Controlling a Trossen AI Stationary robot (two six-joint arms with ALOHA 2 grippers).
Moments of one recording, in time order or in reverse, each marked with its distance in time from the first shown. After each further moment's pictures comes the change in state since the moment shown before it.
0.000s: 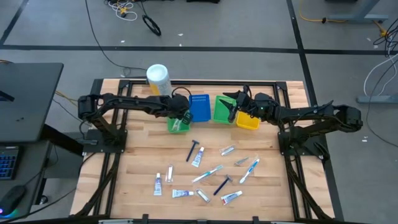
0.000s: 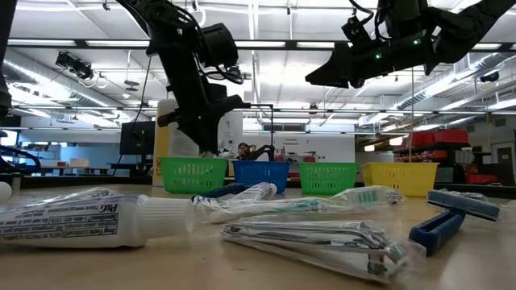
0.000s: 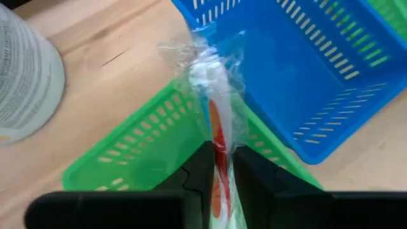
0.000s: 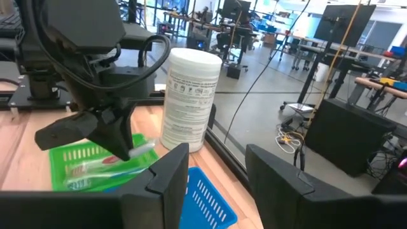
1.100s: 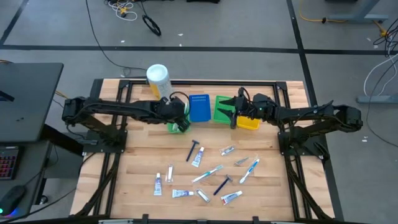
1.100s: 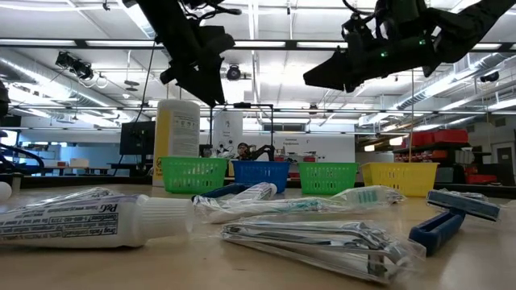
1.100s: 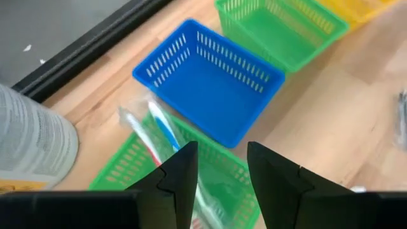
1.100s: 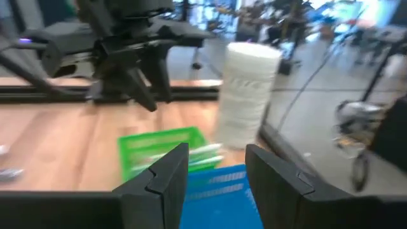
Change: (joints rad) left arm -0.194 -0.188 0.051 -0.083 -0.138 0.147; right arm 0.010 0.000 0.000 -0.063 -0.224 0.065
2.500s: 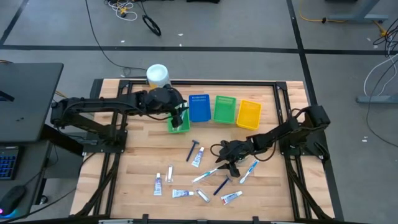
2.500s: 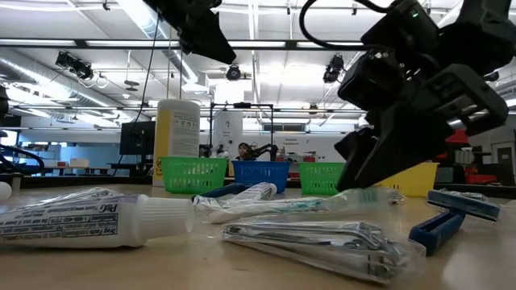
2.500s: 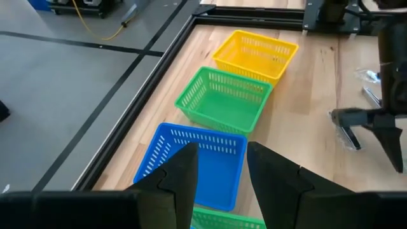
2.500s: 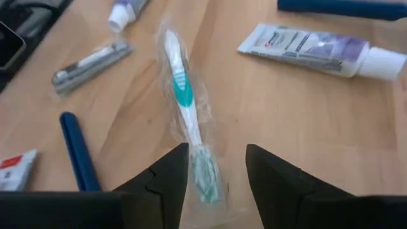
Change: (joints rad) left arm 0.080 -0.175 -0.010 0.206 0.189 0.526; right arm 0.524 0.491 0.054 -0.097 -0.117 0.261
